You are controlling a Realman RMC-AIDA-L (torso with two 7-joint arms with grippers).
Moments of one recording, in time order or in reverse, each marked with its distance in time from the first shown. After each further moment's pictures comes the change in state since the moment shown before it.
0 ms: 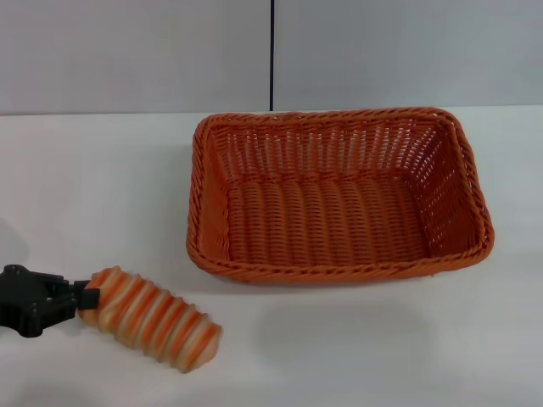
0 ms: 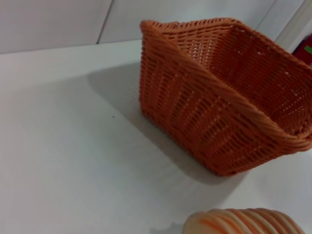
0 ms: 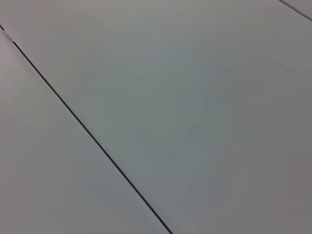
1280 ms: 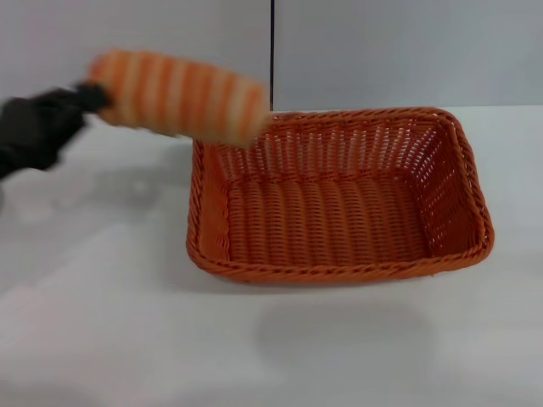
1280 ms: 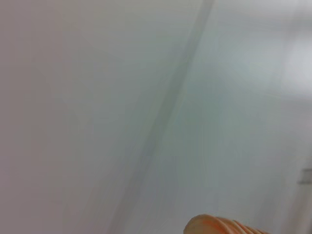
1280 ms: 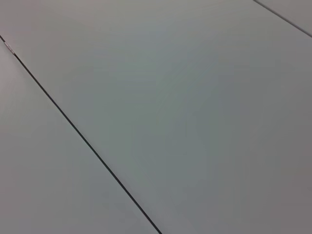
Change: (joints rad) left arm -0.088 -0.075 -0.234 -0.168 -0.475 0.083 0.184; right arm -0.002 0.005 0.000 -0.001 0.029 0.007 0.002
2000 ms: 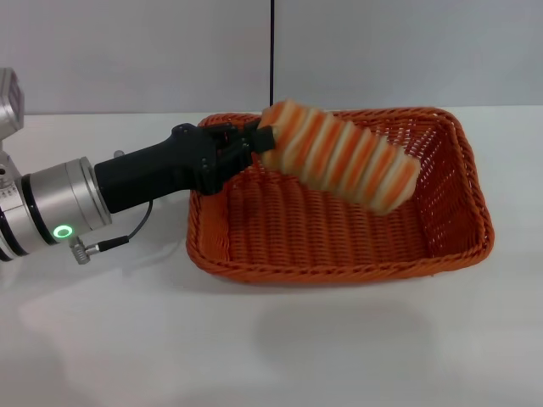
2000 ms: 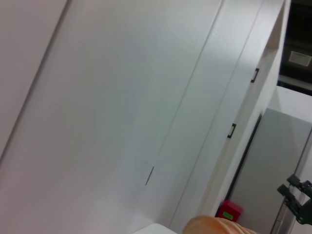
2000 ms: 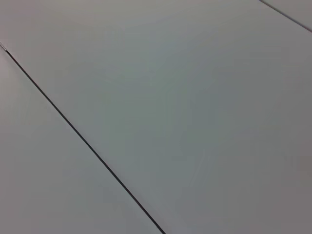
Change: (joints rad) left arm -0.202 -0.010 0.243 -0.328 -0.005 -0.194 0.140; right arm 0.004 0.003 -0.001 -0.020 -0.008 -0.007 -0.002
